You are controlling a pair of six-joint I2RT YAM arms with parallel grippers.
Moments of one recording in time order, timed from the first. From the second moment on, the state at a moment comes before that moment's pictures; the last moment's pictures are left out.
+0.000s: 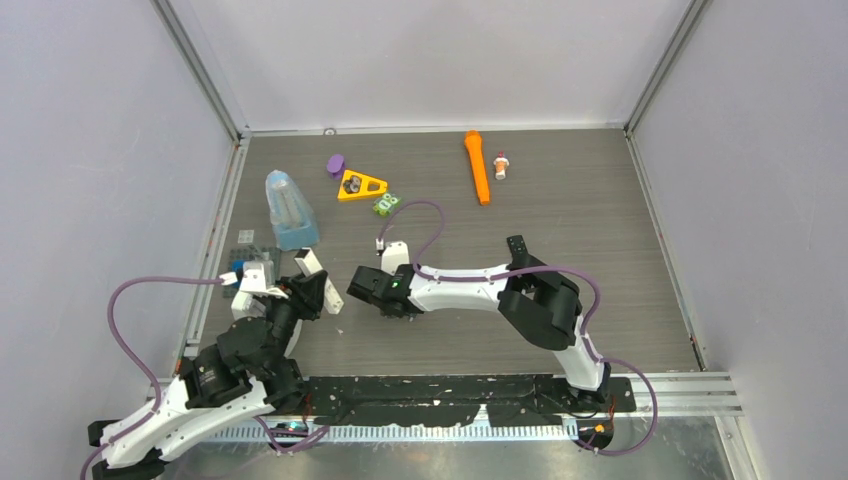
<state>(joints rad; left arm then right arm) -1.09 0.10 0.48 -0.44 -0.86 -0.42 1.20 2.07 1.48 -0.64 0.48 1.00</state>
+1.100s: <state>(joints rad) -0.91 0.48 0.46 0.01 -0.16 -0.66 1.21 0.95 0.84 -0.16 0.35 0.62</state>
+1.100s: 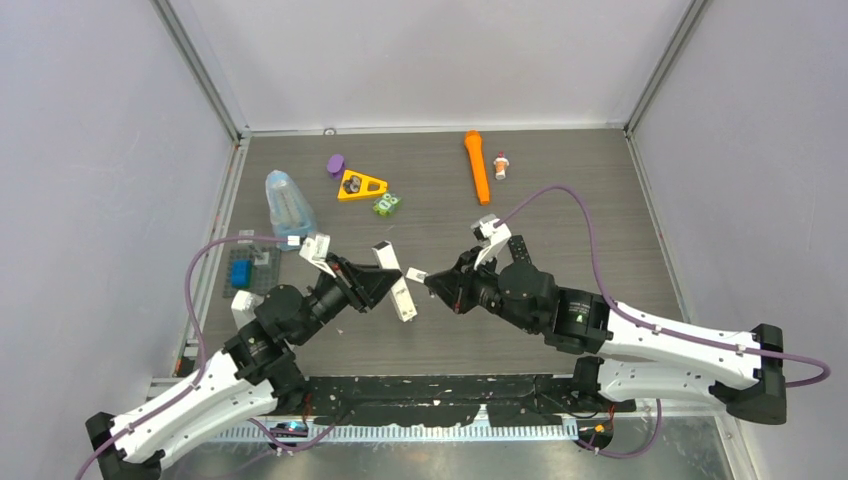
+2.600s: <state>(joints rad) -0.90 0.46 0.33 0.31 -0.13 -1.20 1.48 1.05 0.87 0.06 0.59 0.38</state>
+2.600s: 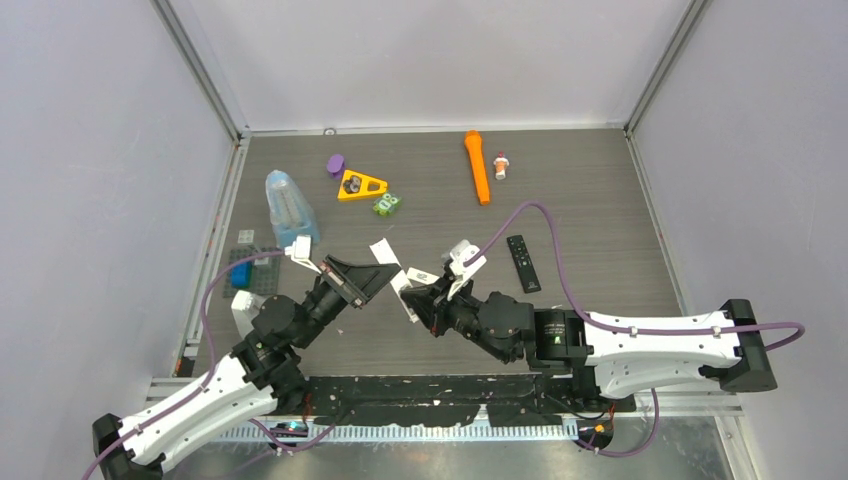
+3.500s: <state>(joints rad) -0.90 0.45 0.30 0.31 -0.16 -1.23 1.48 1.11 0.91 -0.01 0.58 0.39</state>
